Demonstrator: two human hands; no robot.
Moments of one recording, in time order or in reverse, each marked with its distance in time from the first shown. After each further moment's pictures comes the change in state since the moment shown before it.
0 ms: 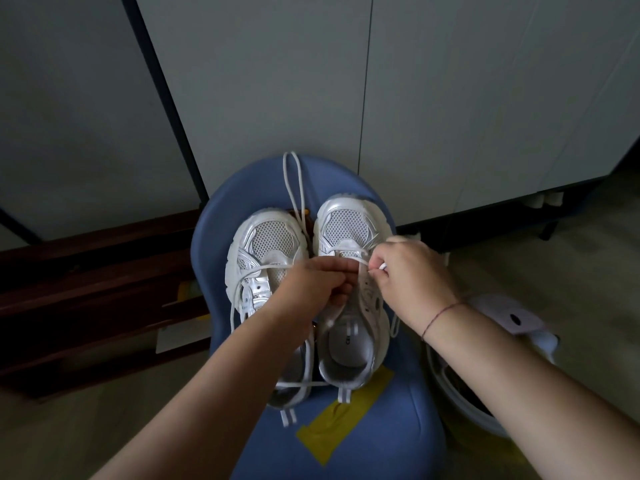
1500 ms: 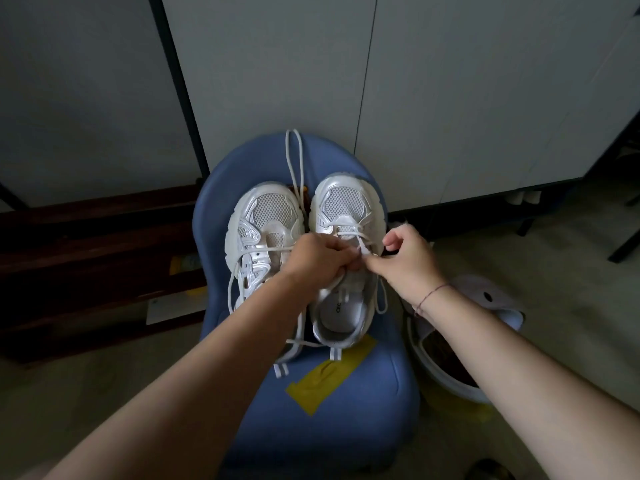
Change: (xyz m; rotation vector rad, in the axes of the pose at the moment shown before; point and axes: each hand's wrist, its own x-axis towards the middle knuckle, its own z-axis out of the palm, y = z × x) left_hand 0.004 -0.009 0.006 0.346 0.063 0.089; right_hand -0.016 0.019 0.028 0.640 0.073 0.382
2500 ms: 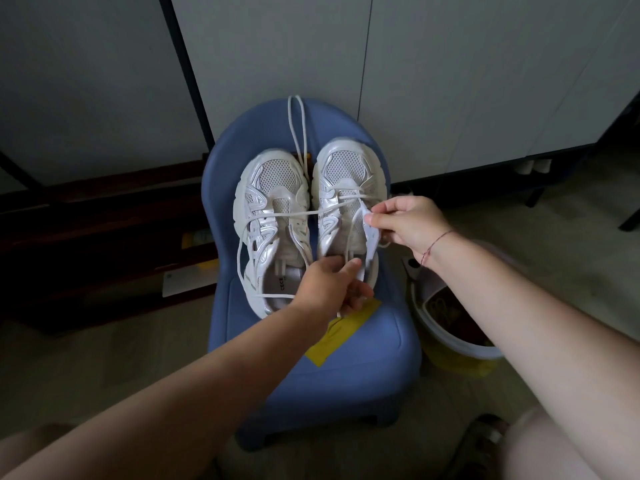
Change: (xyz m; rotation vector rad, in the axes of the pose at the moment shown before) left_hand -0.064 -0.048 0.028 -0.285 -0.049 -0.158; right_hand 0.002 -0.001 -0.005 0.390 -0.210 0.224
